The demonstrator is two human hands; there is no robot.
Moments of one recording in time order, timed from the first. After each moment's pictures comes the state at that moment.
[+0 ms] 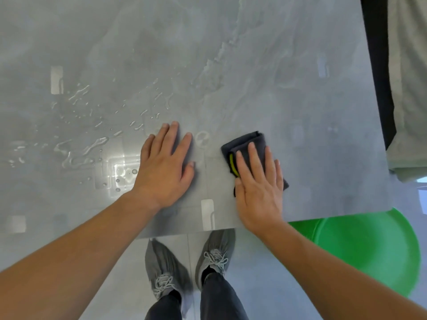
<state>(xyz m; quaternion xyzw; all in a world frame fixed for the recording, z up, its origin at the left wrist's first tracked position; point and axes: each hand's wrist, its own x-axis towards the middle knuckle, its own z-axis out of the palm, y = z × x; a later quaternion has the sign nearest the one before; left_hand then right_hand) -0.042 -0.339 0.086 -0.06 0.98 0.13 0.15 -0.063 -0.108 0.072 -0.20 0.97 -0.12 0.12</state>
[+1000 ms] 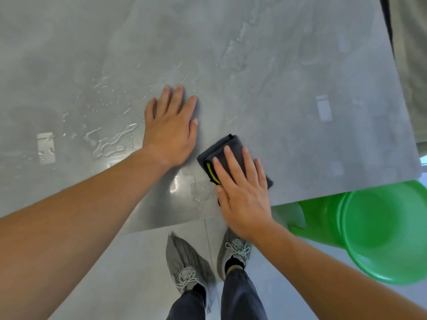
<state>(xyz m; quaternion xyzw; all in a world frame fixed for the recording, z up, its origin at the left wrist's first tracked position) -0.060 -0.404 0.082 -0.04 0.99 0.13 0.11 0.015 -0.187 0.070 -0.26 0.95 -0.10 0.14</state>
